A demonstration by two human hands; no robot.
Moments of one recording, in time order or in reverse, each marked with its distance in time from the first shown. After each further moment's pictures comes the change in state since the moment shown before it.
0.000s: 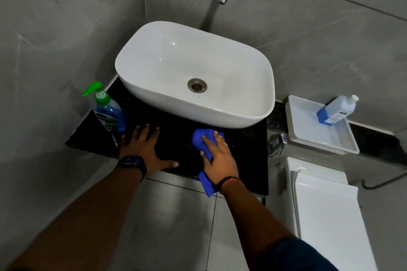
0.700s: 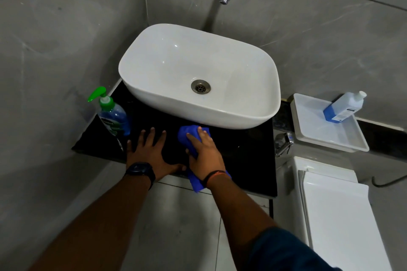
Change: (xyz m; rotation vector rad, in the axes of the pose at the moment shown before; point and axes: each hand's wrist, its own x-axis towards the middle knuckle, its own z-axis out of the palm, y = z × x) left_hand -0.004 0.005 0.002 0.002 -0.001 -0.025; right_hand 0.022 -0.043 0.026 0.047 -0.085 -0.066
